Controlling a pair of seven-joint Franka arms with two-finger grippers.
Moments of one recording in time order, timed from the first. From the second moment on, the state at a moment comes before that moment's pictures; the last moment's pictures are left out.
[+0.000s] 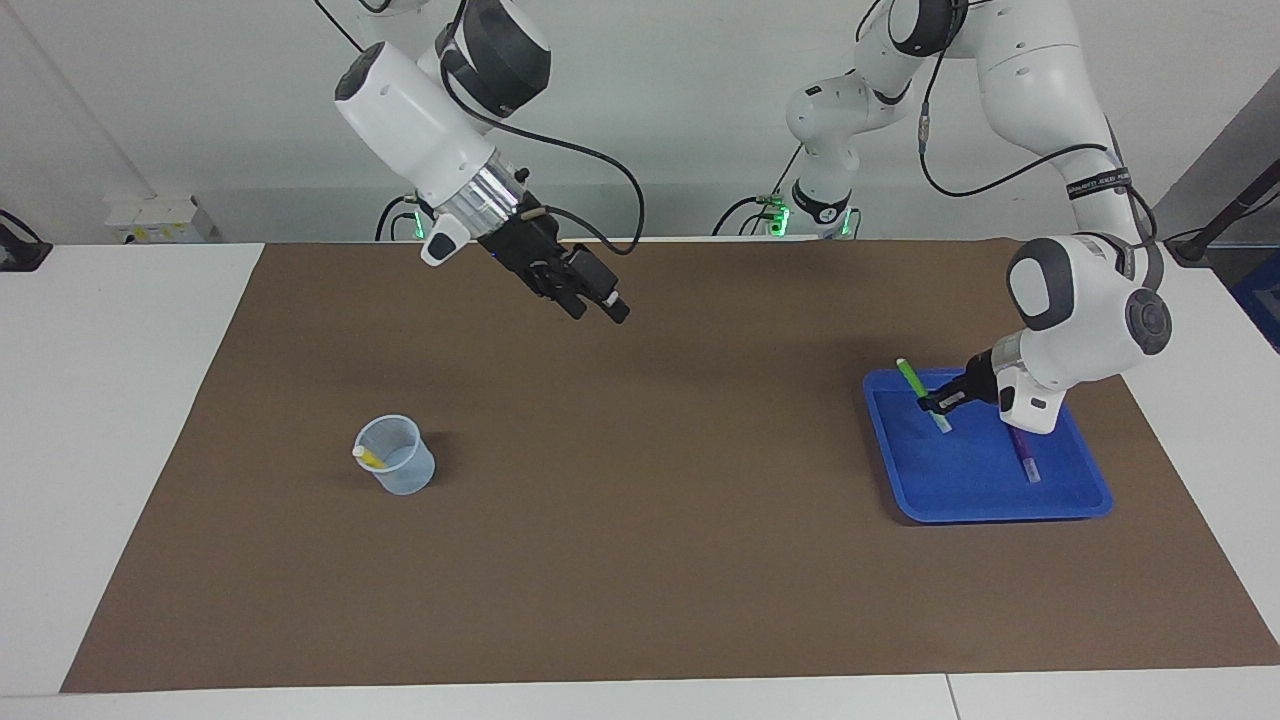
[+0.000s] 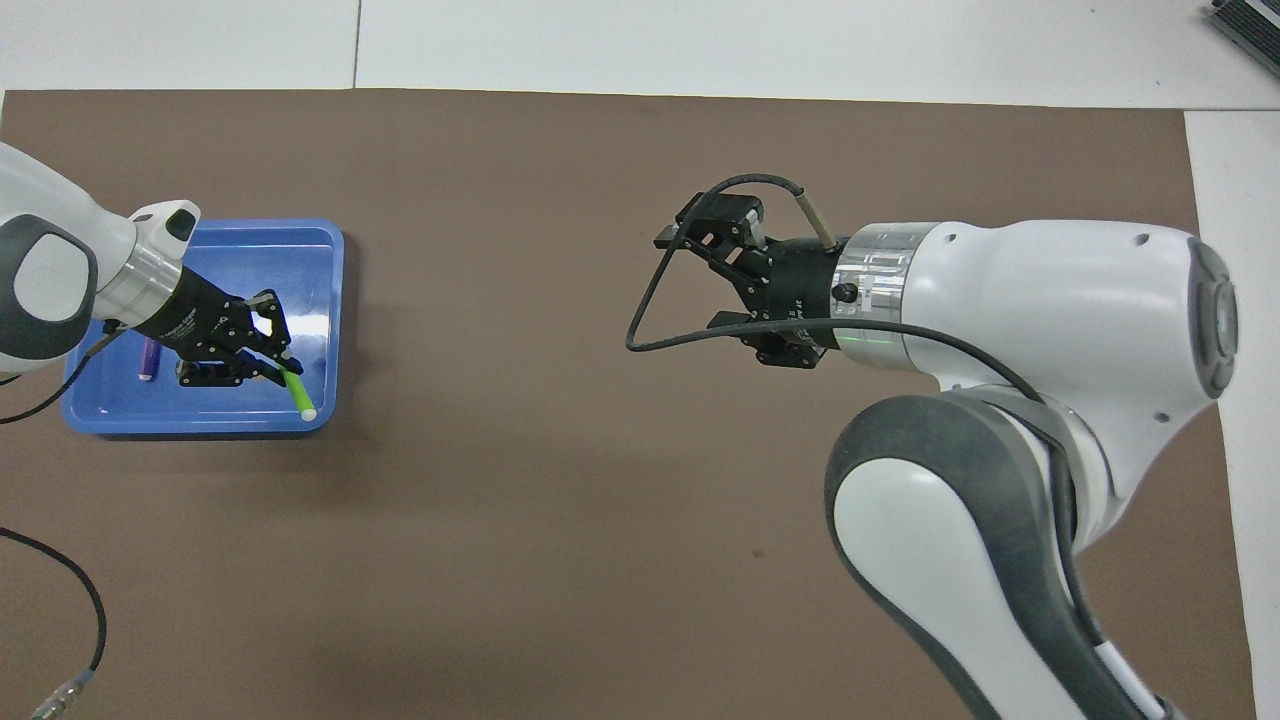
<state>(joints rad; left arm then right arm) 0.24 0.36 -0.21 -1.73 -0.28 1.71 -0.54 0.24 0.05 0.18 -1.83 0.65 2.35 0.88</state>
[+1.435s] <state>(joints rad) -0.05 0.27 -0.22 -1.73 -0.81 1.75 -1.28 0.46 0.13 0.19 -1.90 0.65 2.66 1.06</state>
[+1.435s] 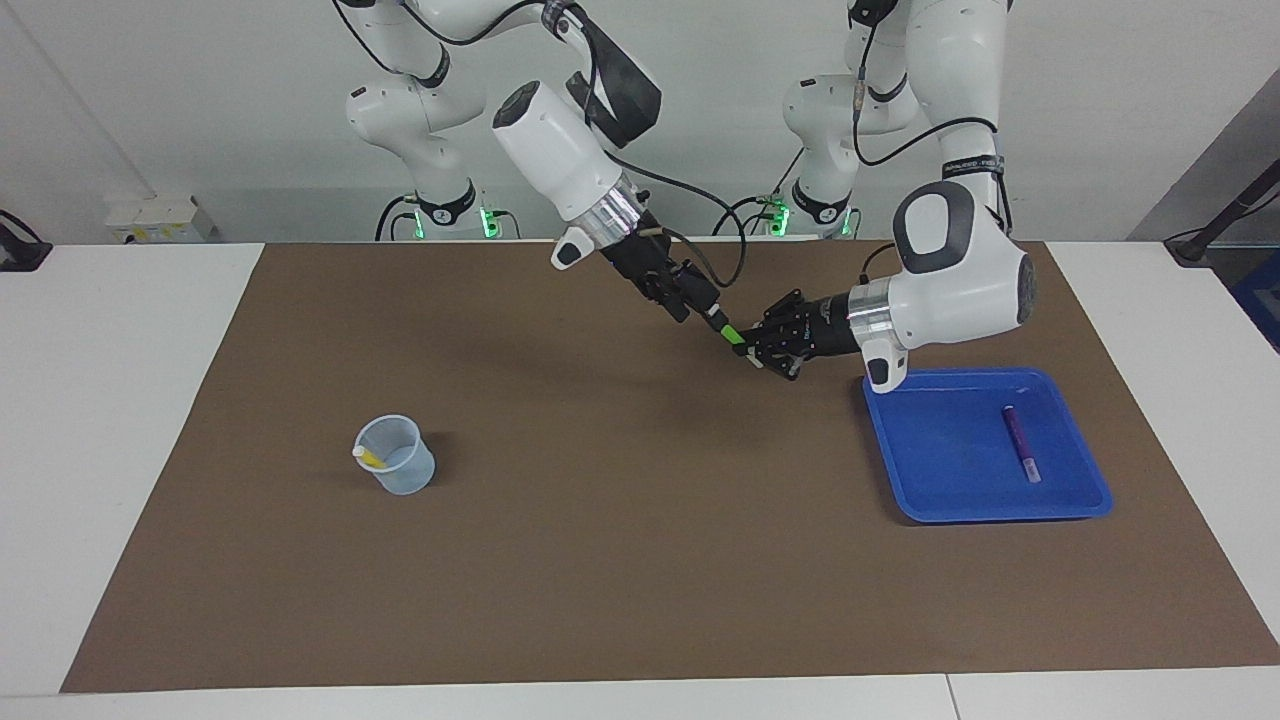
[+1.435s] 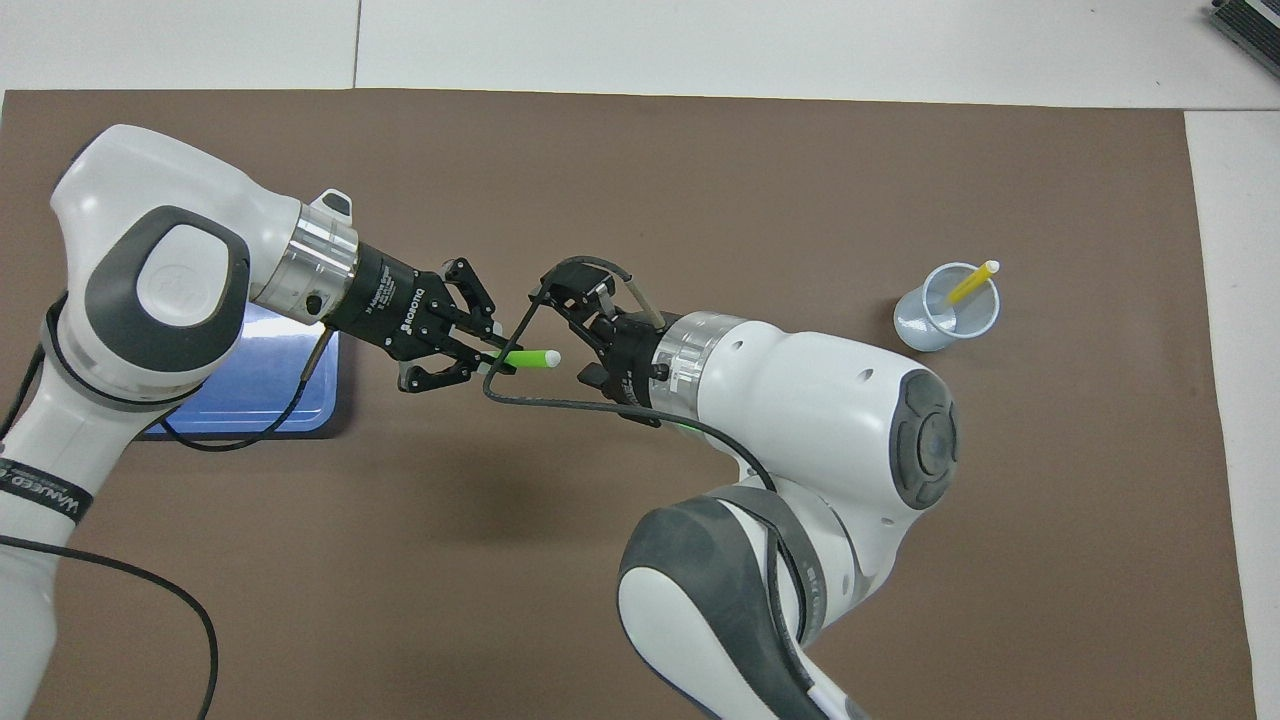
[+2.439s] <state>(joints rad) -0.06 0.25 -0.24 -1.73 -0.84 1.77 -1.33 0.47 0.14 0.18 -1.91 0.65 2.67 1.02</state>
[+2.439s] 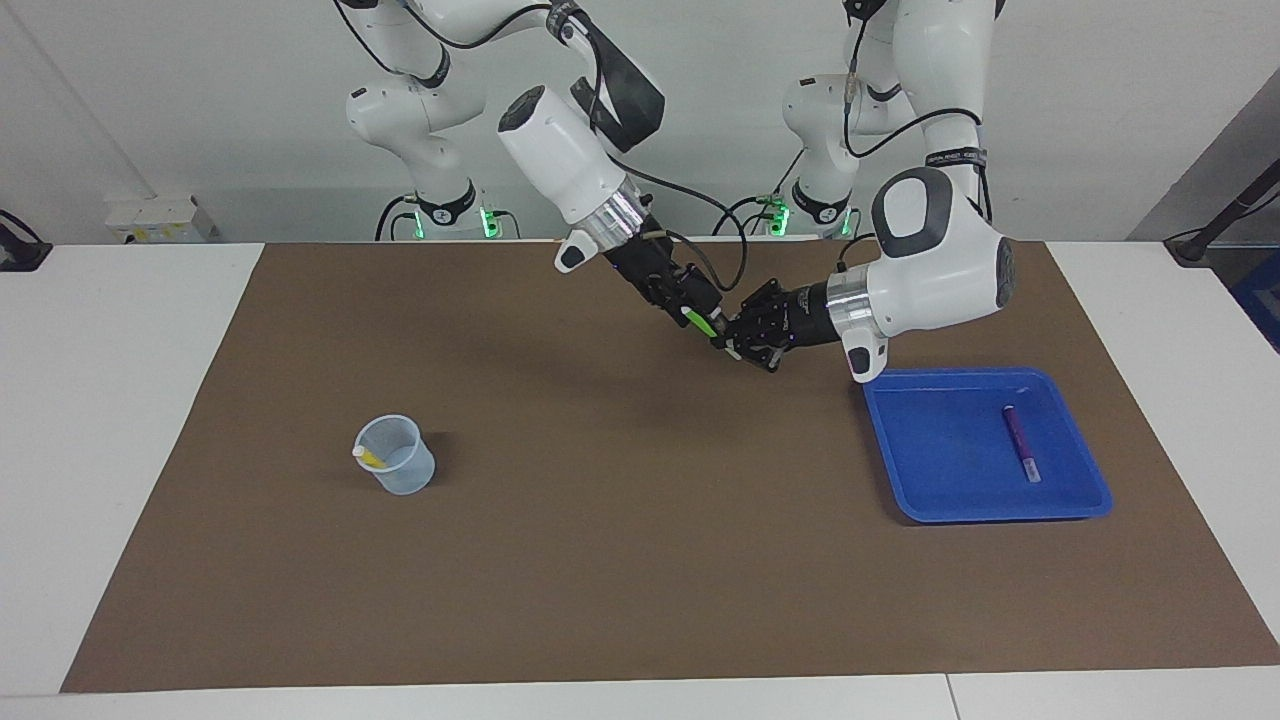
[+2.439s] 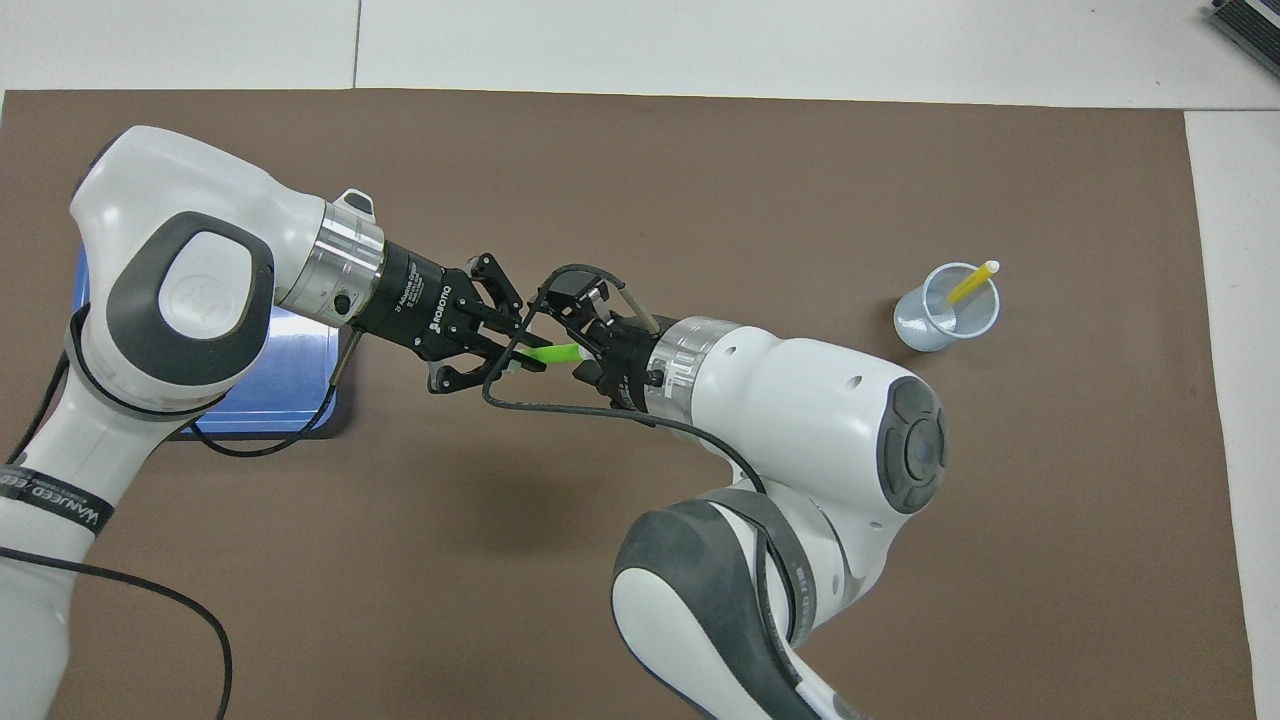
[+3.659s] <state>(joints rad) -0.05 0.25 -0.23 -1.73 -0.84 1.77 -1.32 0.47 0.14 0.18 -1.92 0.65 2.66 1.02</state>
